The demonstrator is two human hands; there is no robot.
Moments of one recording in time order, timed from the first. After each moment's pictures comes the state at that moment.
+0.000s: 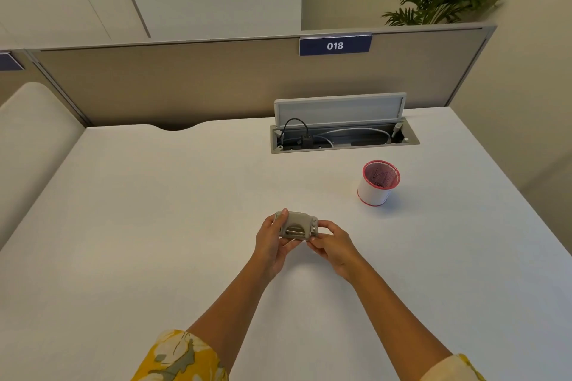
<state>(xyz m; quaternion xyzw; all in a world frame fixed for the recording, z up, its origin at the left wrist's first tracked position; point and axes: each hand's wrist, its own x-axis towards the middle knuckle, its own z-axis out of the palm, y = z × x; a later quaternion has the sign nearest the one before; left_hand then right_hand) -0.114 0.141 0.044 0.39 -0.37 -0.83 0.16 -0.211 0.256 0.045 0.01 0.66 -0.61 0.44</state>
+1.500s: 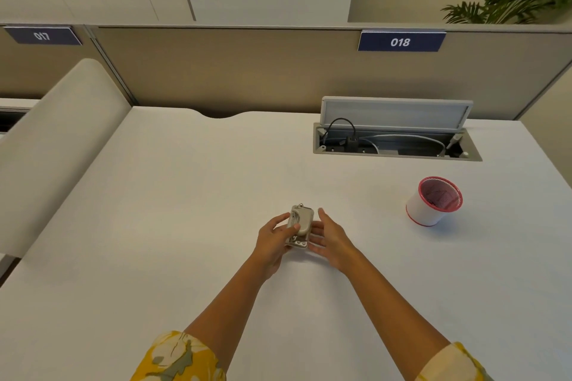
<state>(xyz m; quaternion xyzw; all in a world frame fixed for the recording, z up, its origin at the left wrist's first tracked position) -0.073 0.063 0.027 0.44 -0.42 -0.78 0.14 -0.192 0.152 0.043 0.04 0.63 -0.57 0.53</state>
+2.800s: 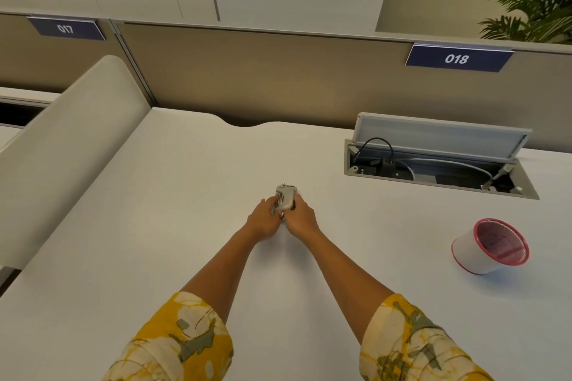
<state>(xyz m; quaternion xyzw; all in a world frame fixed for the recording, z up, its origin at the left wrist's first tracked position) -0.087 -0.092 0.013 0.44 -0.77 -0.47 -0.01 -0.178 -0.018 0.029 -0.28 0.79 -0.40 0.38</state>
